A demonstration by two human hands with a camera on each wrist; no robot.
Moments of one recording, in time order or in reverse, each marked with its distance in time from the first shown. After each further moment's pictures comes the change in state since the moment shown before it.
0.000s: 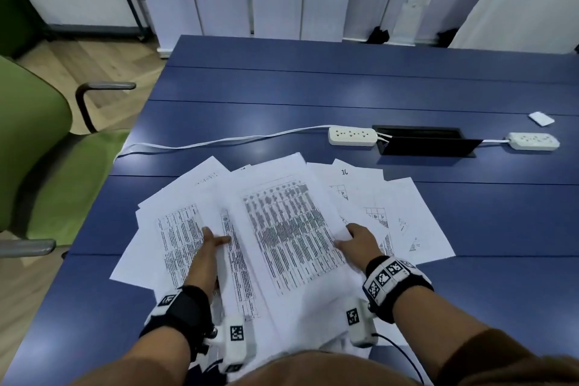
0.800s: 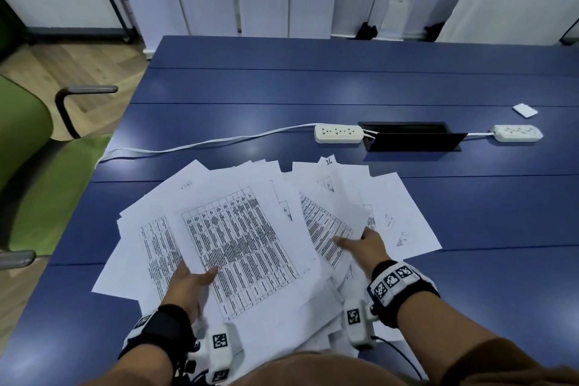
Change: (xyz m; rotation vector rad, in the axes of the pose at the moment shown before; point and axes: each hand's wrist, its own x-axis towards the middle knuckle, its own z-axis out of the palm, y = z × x) left_hand -0.003 -0.031 -0.007 -0.336 -0.149 0.071; right_hand 0.000 0.030 -0.022 0.515 0.101 0.126
